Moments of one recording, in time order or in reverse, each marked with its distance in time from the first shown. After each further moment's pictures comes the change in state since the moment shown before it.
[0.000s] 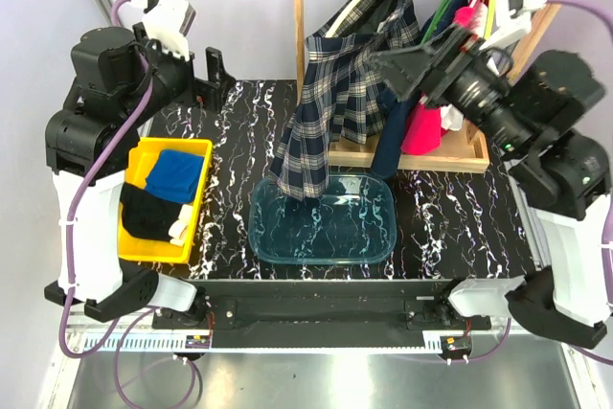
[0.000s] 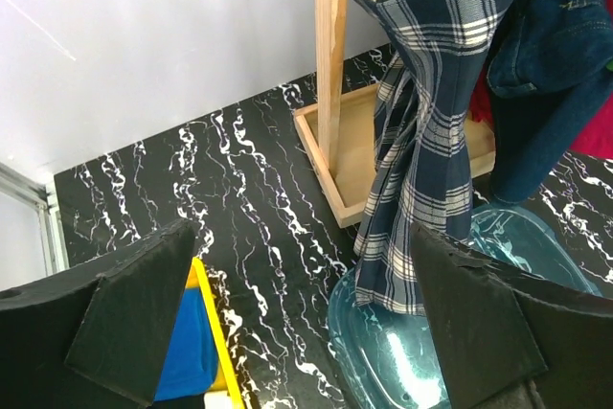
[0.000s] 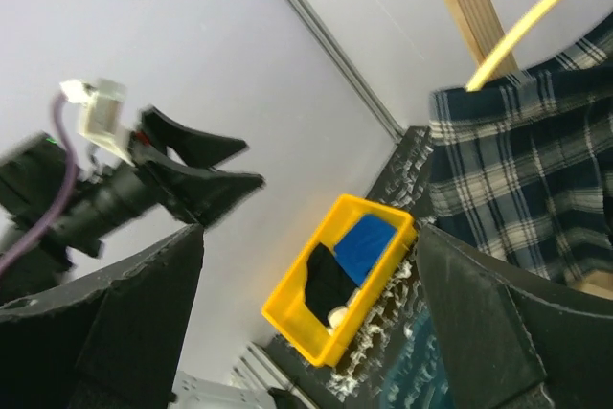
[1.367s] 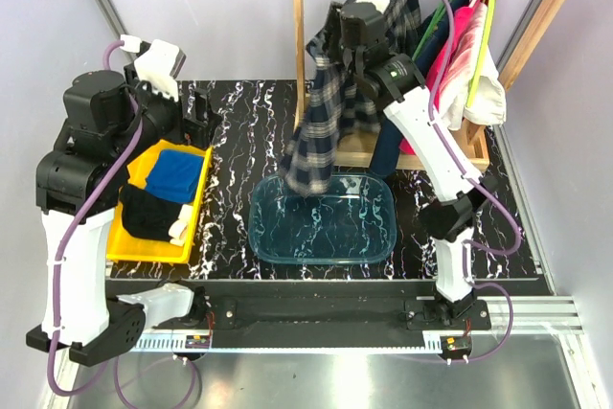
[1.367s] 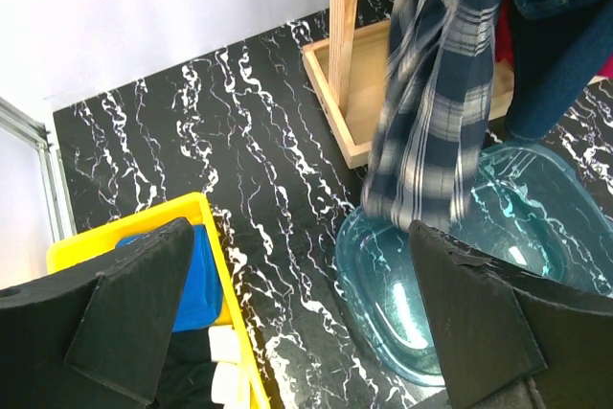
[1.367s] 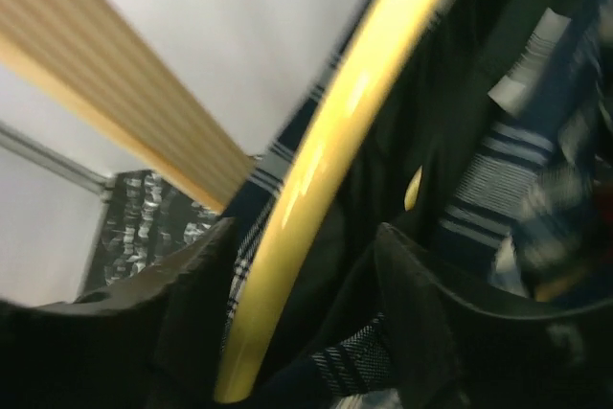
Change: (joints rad) left arm 0.064 -0.241 -0.344 0.024 0.036 0.029; right arm -0.035 0.732 0.308 0.080 0.495 -0.245
